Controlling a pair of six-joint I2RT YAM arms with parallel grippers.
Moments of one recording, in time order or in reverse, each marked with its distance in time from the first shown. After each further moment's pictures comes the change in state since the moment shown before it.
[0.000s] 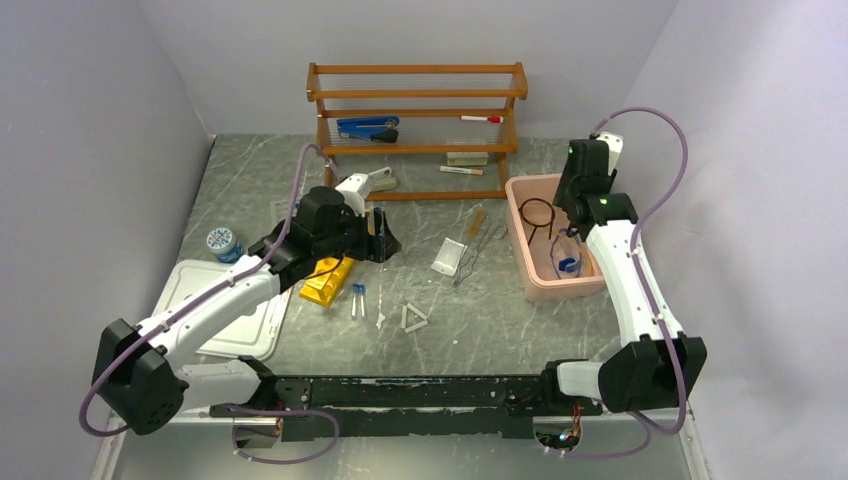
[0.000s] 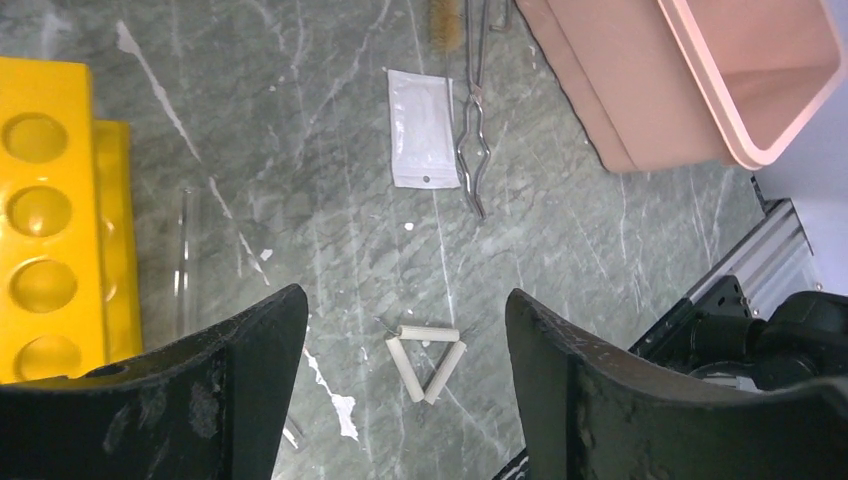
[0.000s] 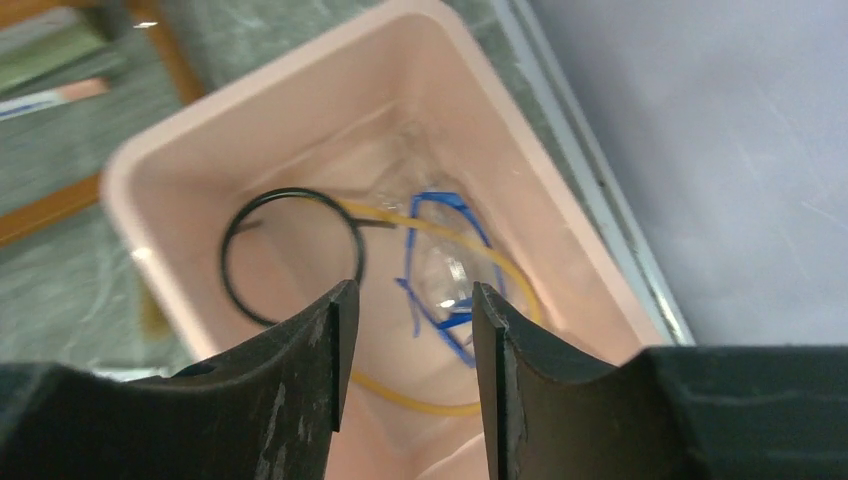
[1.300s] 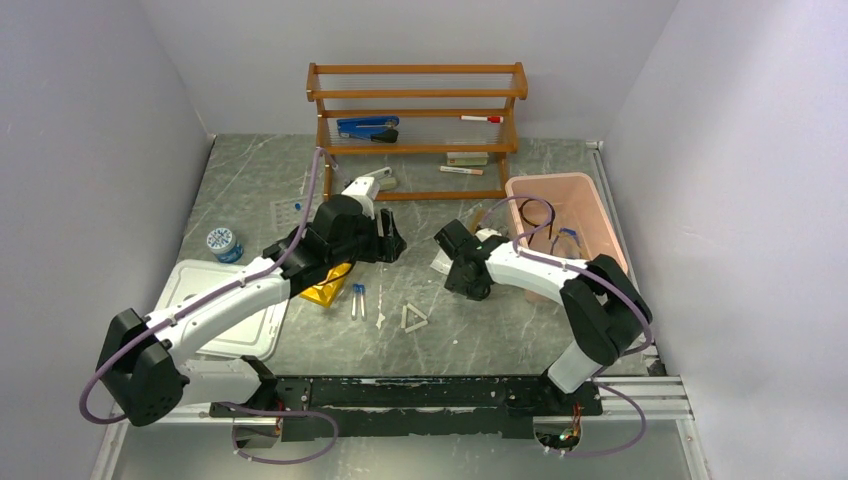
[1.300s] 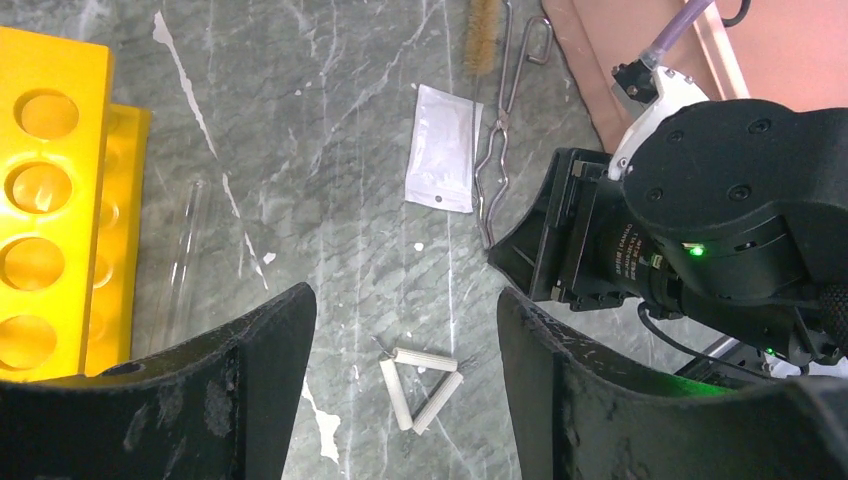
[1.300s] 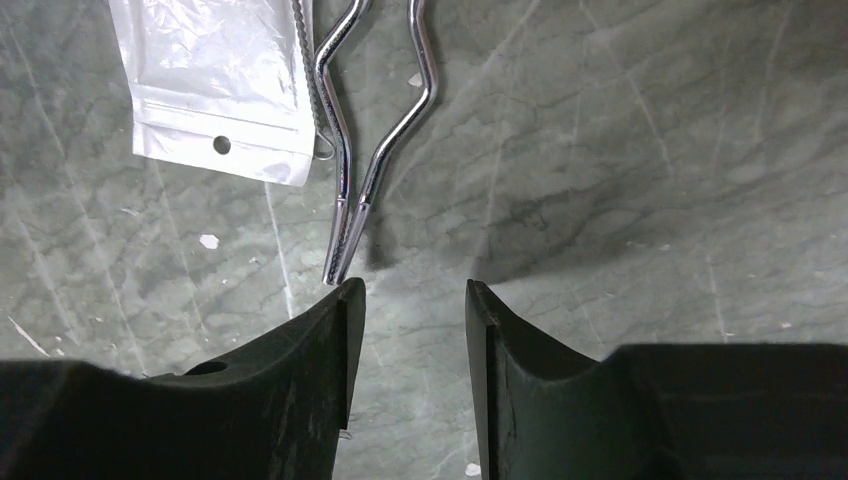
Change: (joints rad) left arm -0.109 0.051 0.008 0.032 -0.198 -0.102; right arm 0.625 0.296 -0.323 0.036 -0.229 0.779
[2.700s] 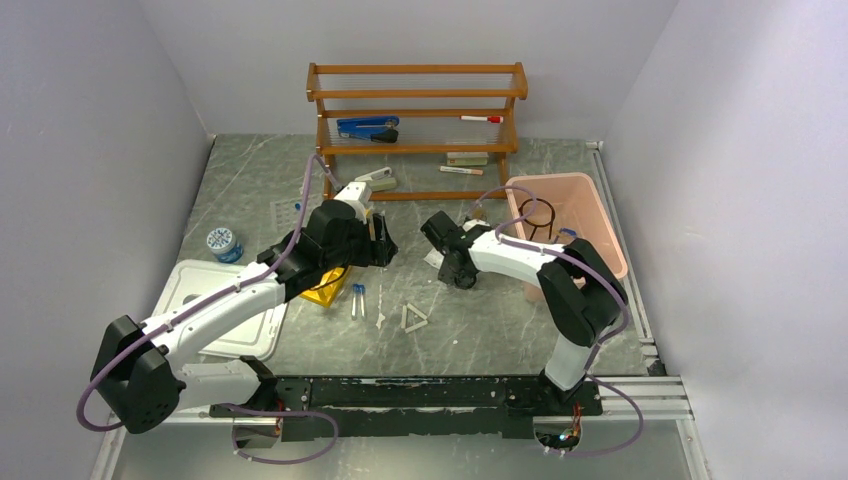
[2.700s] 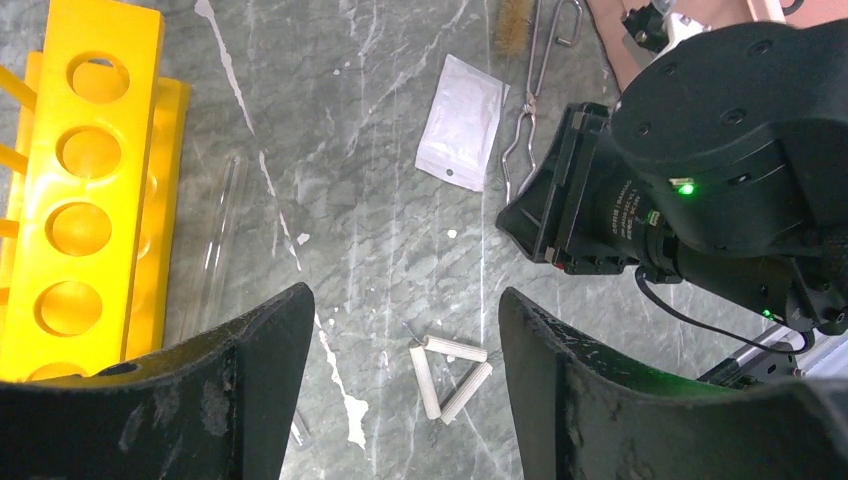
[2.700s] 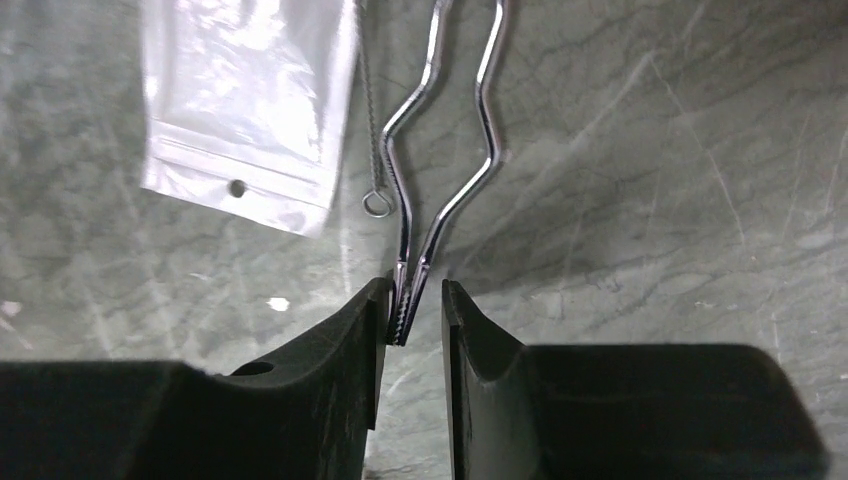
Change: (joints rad) left arm 0.033 -0.037 -0.062 -0.006 -0.007 0.009; right arm 0.013 0.154 0.147 0.007 0.045 0.007
